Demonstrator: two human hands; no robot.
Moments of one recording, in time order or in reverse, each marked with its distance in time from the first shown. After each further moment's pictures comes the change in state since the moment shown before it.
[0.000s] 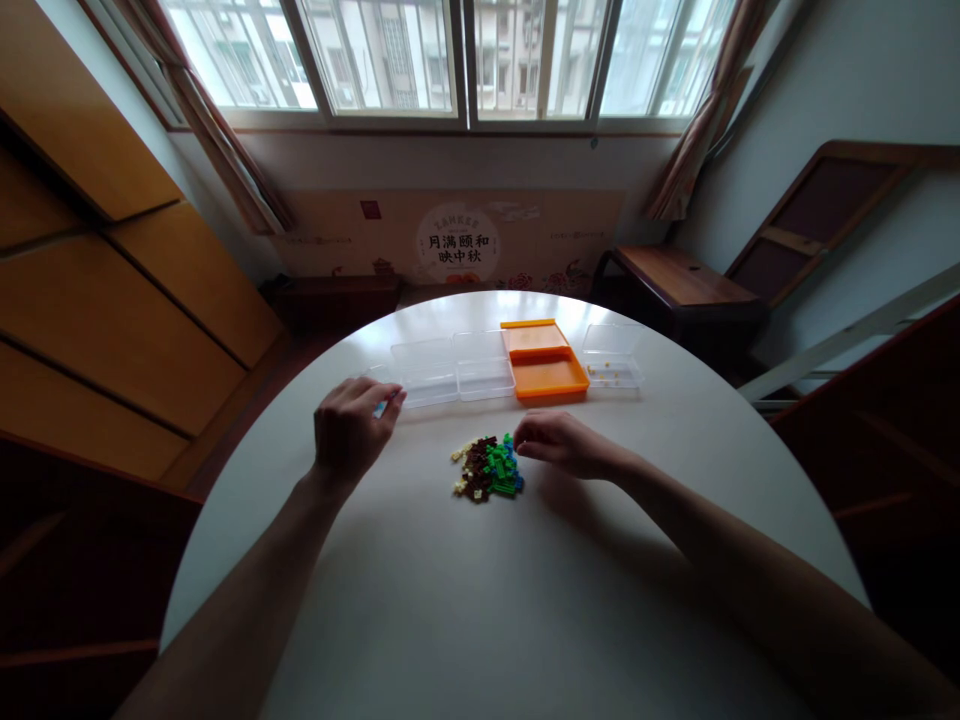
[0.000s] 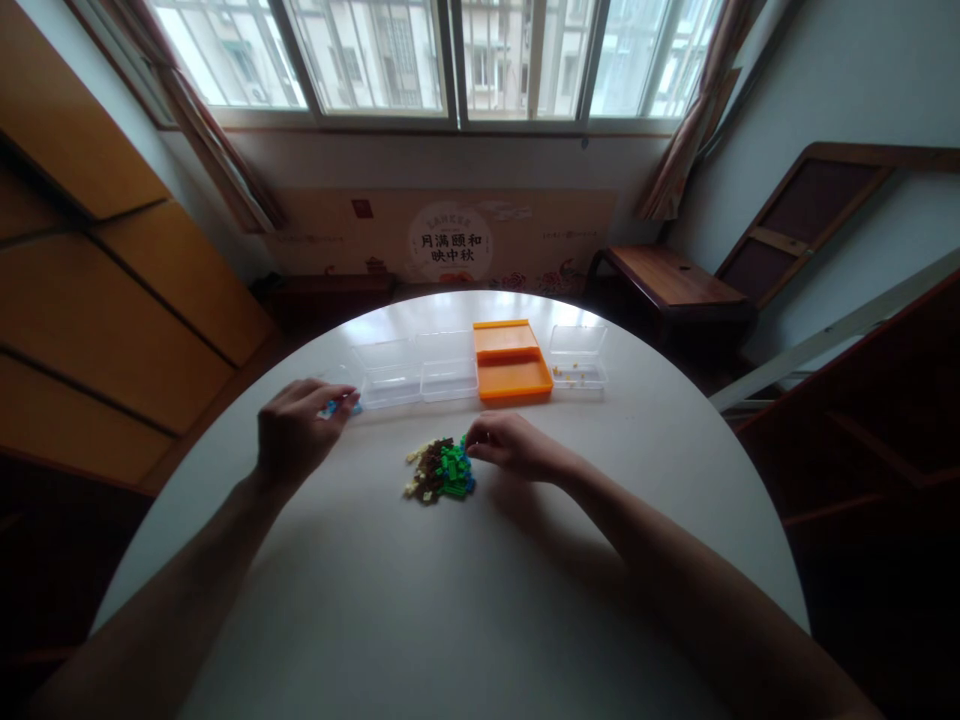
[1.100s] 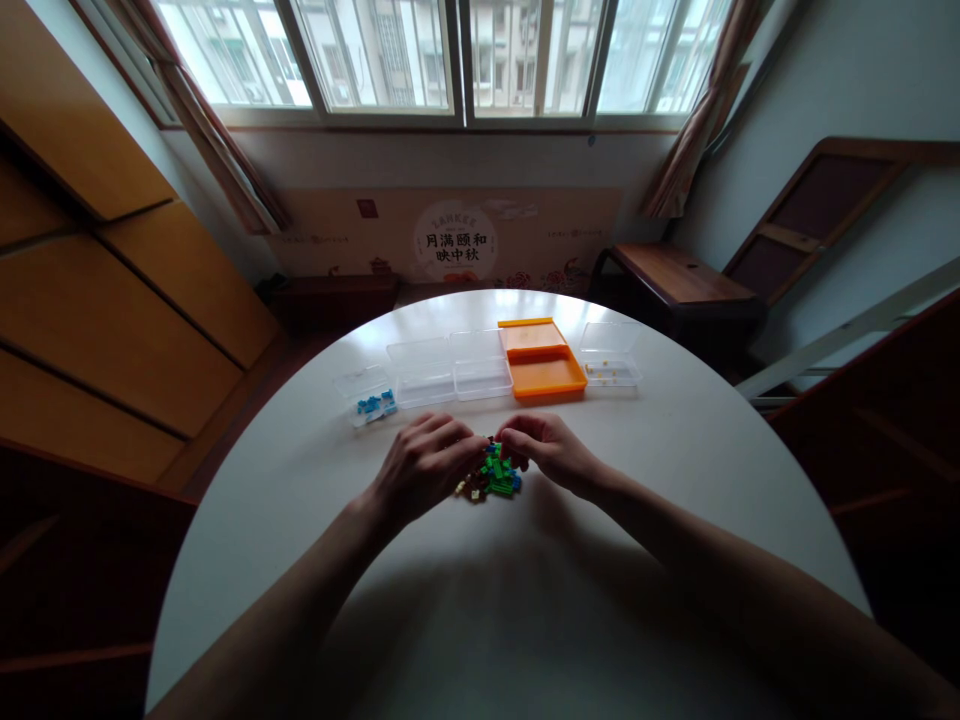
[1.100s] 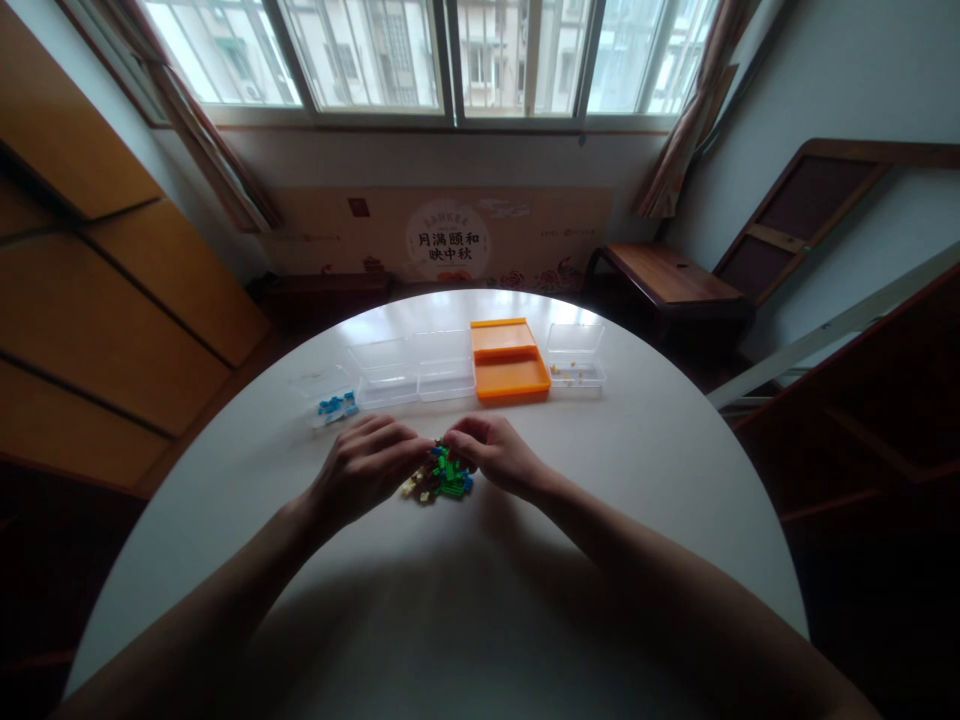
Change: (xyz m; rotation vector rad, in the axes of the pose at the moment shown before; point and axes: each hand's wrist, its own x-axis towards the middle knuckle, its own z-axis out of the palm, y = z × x) left_hand 0.002 0.081 0.002 -0.385 -0.152 0.498; right_hand 0.001 -0.015 0.022 0.606 0.187 0.157
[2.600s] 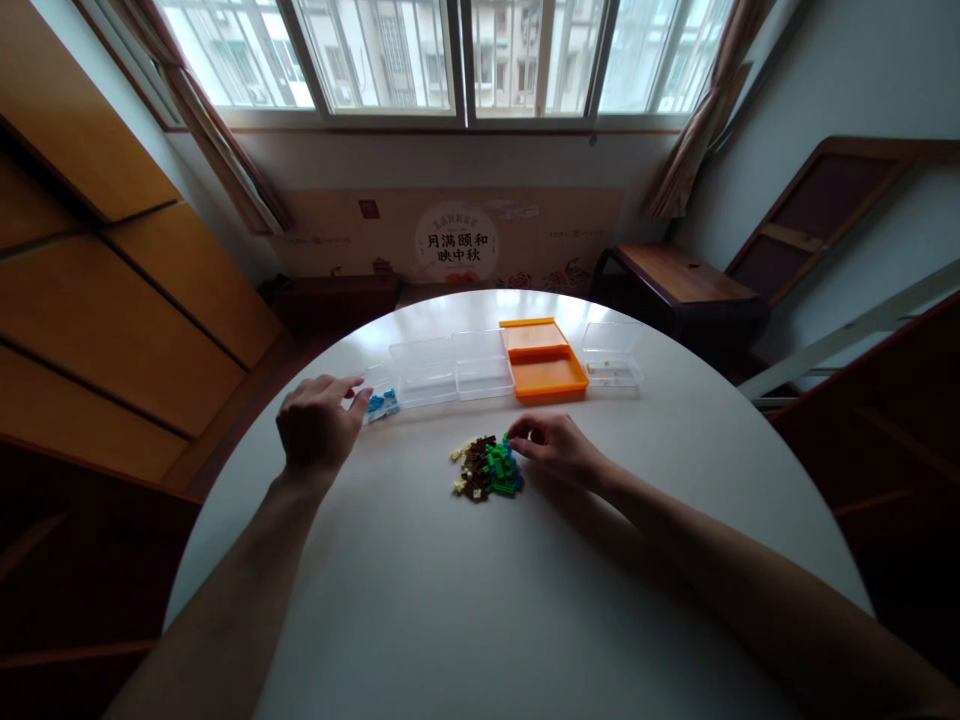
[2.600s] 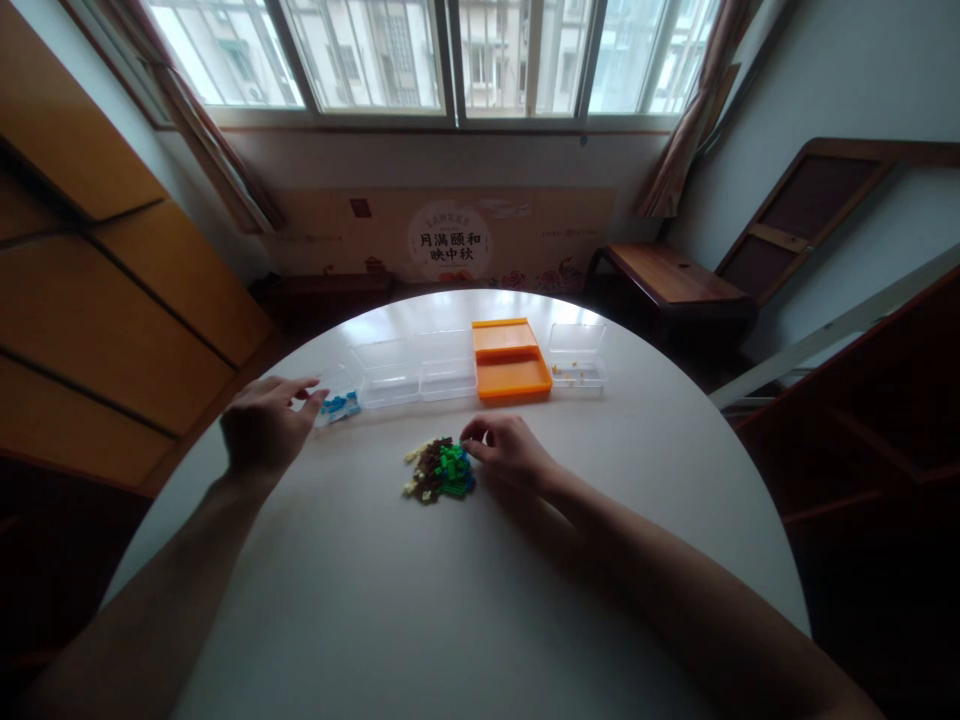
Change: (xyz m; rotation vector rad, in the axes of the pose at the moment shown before) left_hand -0.056 -0.079 -0.026 0.576 0.079 -0.703; right_hand -0.003 0.018 -0.024 -0.631 0.094 -0.152
